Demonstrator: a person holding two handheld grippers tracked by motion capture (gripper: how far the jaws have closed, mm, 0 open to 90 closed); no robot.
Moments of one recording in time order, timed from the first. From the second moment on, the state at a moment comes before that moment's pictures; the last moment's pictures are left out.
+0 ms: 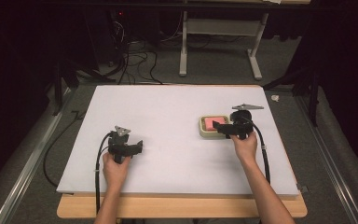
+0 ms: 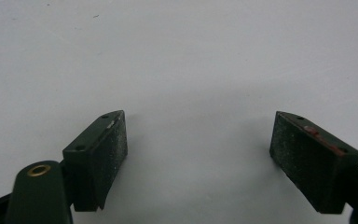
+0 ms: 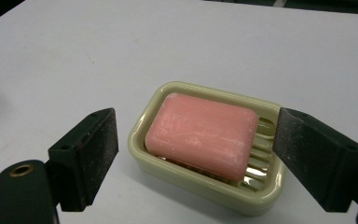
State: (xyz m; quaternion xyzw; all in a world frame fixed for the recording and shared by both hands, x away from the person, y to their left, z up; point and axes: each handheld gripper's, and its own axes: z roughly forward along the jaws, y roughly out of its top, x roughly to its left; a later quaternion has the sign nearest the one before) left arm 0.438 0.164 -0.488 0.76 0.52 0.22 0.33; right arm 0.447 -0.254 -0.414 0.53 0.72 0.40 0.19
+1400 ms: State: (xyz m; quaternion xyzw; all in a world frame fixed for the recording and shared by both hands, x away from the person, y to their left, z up) left arm 0.438 0.164 -0.488 0.76 0.52 0.22 0.33; right arm 0.385 -0.296 -0.408 0.53 0.68 0.45 0.21
